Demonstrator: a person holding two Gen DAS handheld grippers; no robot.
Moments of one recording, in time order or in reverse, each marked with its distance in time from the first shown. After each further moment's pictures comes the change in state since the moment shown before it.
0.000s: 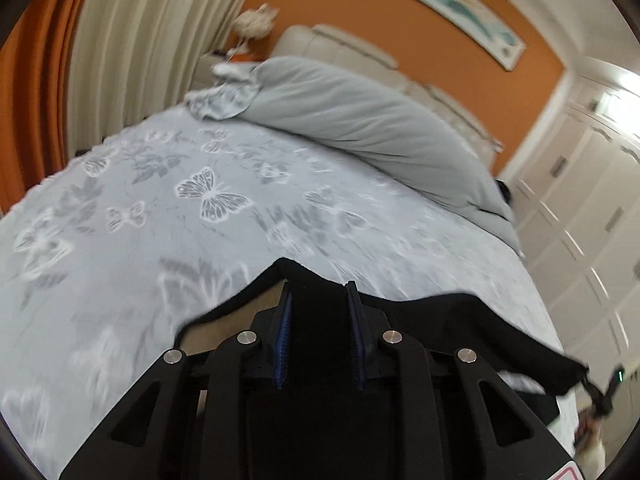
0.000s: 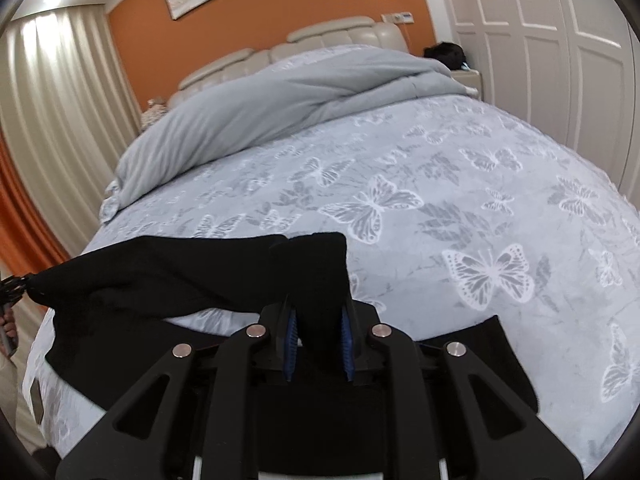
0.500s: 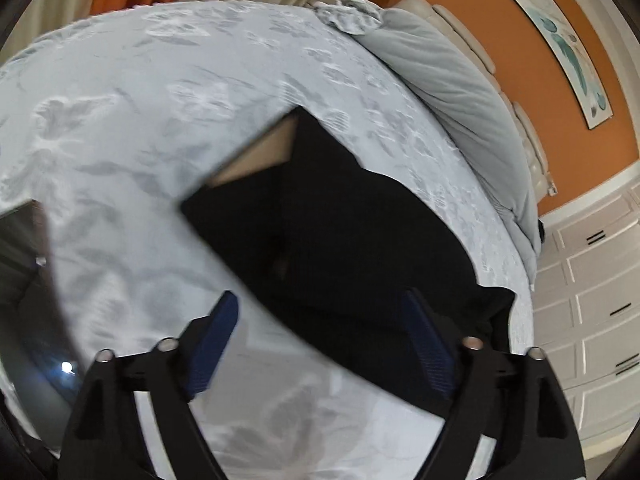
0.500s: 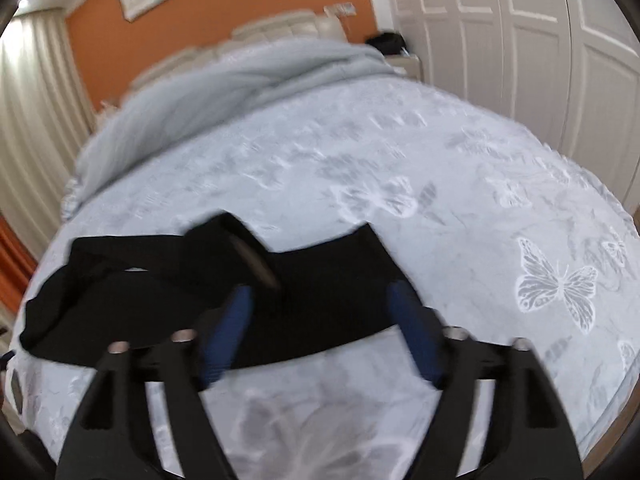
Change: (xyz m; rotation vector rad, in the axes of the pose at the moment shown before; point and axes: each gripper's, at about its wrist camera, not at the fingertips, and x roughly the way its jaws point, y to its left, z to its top) left arm -0.024 0.023 -0.139 -0.457 0.158 0.104; right arm -0.080 -0.057 -0.076 0.070 0.007 -0.157
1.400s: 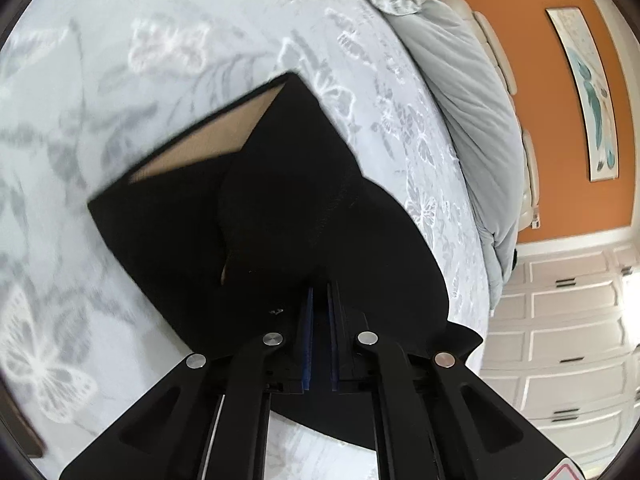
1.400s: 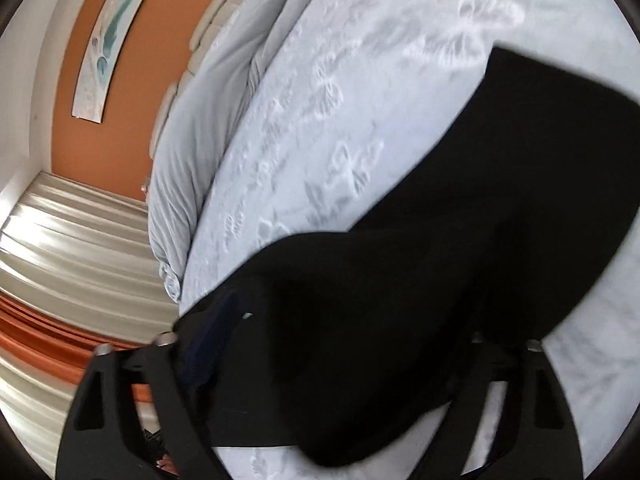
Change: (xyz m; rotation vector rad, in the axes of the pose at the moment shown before) left arm 0.059 0.000 0.053 -0.196 0.108 -0.089; right arm 0.122 0.021 -0.008 0.640 0.236 0.390
